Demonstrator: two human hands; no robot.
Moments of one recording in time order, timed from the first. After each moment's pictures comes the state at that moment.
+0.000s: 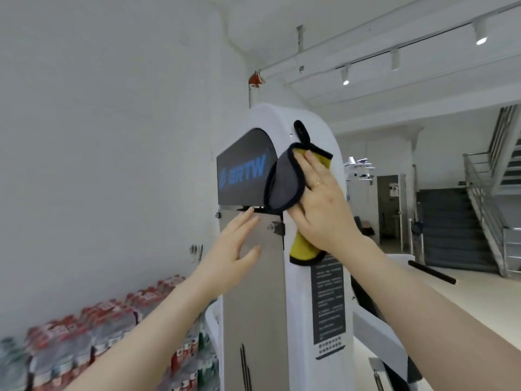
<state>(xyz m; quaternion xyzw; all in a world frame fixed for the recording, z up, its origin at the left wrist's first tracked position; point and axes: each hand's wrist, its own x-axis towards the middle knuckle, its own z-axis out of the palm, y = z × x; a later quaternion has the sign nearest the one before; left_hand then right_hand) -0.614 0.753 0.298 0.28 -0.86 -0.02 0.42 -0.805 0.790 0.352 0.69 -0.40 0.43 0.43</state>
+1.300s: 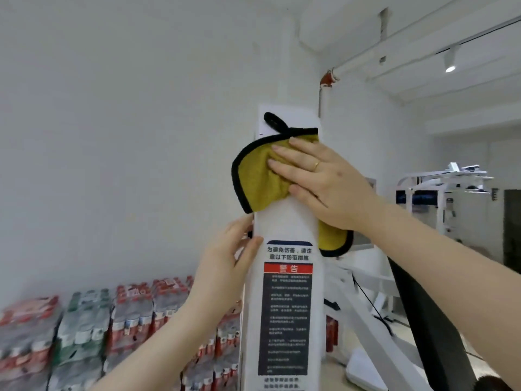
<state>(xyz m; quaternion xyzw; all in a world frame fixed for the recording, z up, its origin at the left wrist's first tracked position) -0.712 0.807 0.295 0.35 -0.70 0.01 0.62 -0.895 0.755 0.417 0.80 -0.12 0.35 0.47</state>
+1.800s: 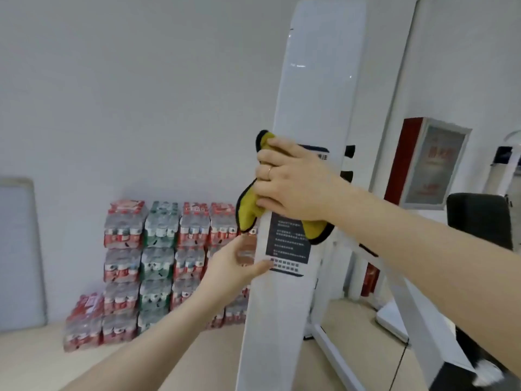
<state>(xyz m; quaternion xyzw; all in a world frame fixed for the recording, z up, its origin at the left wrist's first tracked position) -0.733 0.844 0.154 0.60 -0.54 -0.20 0.56 -0.853 0.770 0.306 0.82 -0.03 0.18 0.54</state>
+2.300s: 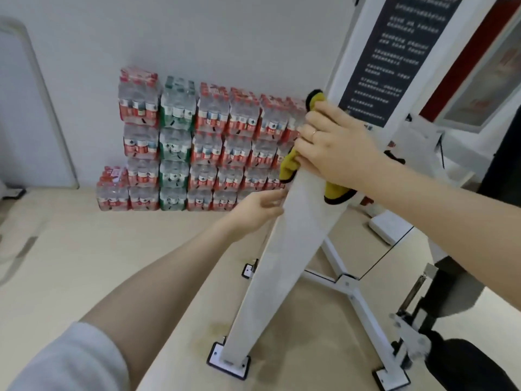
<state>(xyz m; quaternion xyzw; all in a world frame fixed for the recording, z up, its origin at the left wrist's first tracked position) -0.716 0.864 0.010 0.57 -0.52 -0.41 0.48 -0.844 0.772 0.145 0.82 -0.01 0.15 0.55</state>
